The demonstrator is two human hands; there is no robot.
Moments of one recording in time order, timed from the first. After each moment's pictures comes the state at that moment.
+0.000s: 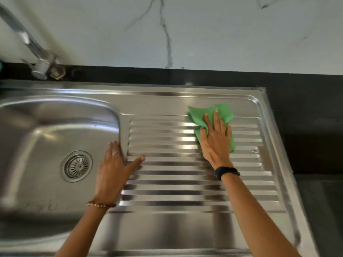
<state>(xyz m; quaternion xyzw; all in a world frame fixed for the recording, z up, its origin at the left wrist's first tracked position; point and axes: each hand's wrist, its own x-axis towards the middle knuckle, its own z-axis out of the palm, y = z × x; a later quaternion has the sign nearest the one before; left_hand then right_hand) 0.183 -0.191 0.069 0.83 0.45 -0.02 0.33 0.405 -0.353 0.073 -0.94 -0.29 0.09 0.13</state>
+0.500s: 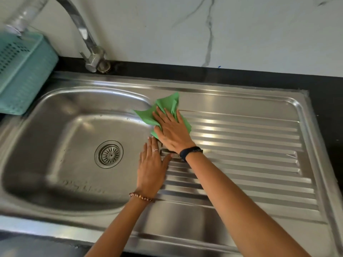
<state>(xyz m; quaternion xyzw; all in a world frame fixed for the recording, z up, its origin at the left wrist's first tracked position) 0.176 -0.215 0.071 0.85 0.44 -0.01 0.28 0.304 -0.203 0.069 -0.80 -0.57 0.14 0.11</state>
